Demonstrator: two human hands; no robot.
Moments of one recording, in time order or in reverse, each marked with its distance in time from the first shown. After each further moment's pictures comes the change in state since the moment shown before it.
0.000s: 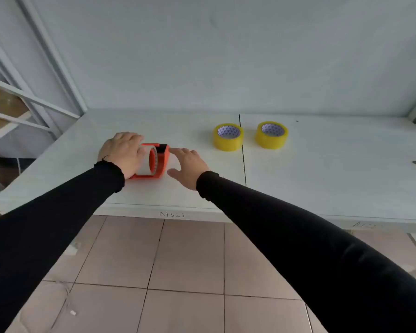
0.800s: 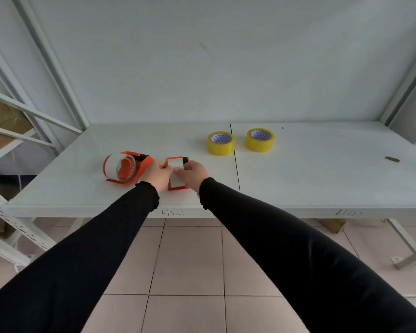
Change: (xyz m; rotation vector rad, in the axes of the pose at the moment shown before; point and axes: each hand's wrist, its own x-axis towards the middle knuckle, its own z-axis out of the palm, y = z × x) left_hand -0.047 0.085 0.015 -1.027 -0.144 -0.381; right_hand -0.016 0.006 0.024 0.691 0.163 0.341
